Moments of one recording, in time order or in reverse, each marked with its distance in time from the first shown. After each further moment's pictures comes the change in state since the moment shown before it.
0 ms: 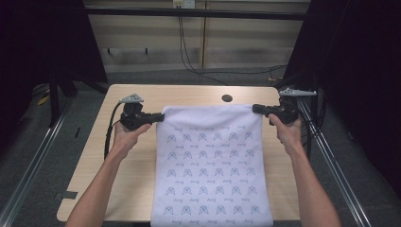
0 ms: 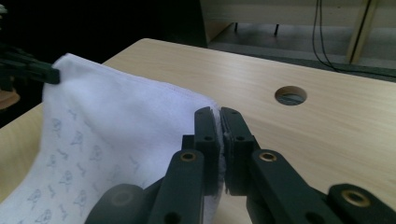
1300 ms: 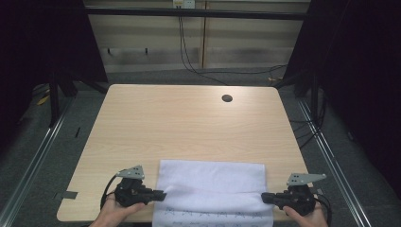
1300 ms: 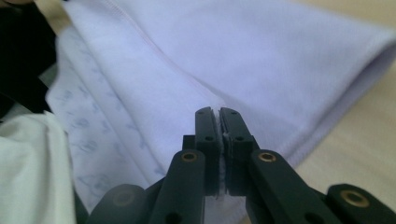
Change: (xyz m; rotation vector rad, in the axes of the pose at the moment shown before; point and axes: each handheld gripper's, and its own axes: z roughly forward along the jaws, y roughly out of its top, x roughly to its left) left arm -0.120 -0.157 -0.048 0.339 -0.290 -0.006; right arm 0.100 -0.186 -0.101 0.352 0.137 -0.009
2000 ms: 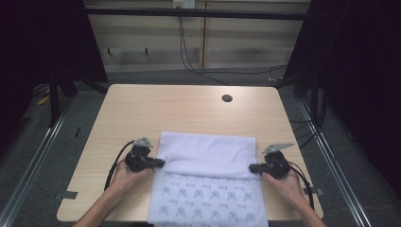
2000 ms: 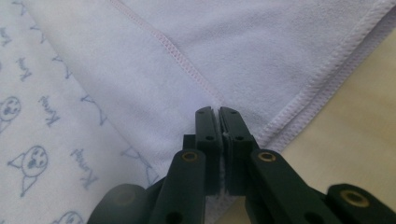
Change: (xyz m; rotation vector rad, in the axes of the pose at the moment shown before) left arm 0.106 0.061 0.022 0.000 0.251 -0.042; right arm -0.058 0.072 0.068 0.087 -0.161 -0.032
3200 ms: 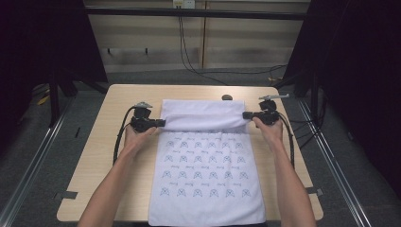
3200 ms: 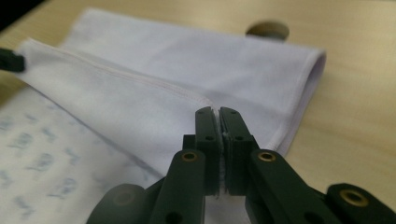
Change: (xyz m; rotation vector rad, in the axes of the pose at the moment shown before) left arm 0.073 0.073 0.009 -0.212 0.125 -0.061; right arm -0.094 0.128 0.028 -0.268 -0.058 0.153
